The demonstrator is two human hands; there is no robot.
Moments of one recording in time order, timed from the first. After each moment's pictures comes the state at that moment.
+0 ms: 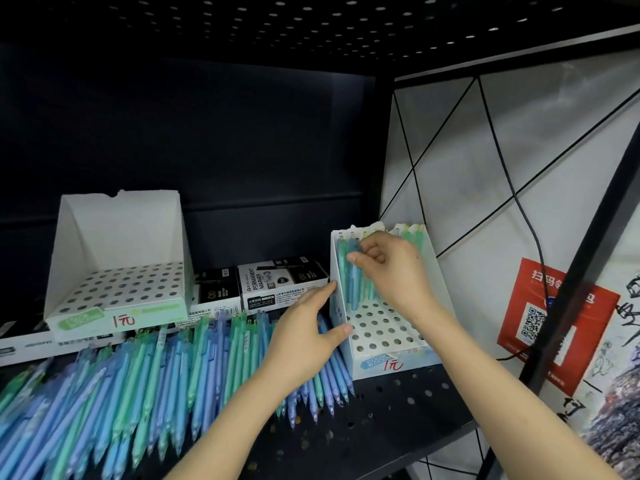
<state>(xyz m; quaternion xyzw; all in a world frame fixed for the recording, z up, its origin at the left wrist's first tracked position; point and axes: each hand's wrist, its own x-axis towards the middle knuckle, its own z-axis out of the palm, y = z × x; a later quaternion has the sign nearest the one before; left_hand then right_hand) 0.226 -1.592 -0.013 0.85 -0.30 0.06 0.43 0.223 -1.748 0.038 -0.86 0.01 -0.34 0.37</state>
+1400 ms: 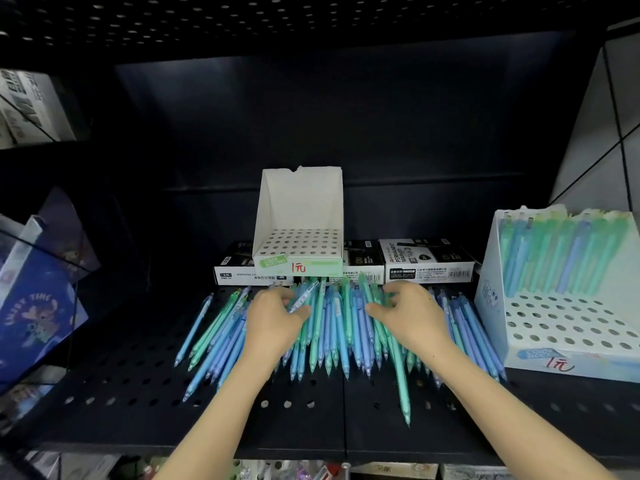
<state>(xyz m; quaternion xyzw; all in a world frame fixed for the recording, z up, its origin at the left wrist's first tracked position) 0.209 -1.407 -0.021 0.91 0.08 0.16 0.38 0.210 -1.590 -0.010 -0.93 0.00 -0.11 0.34</state>
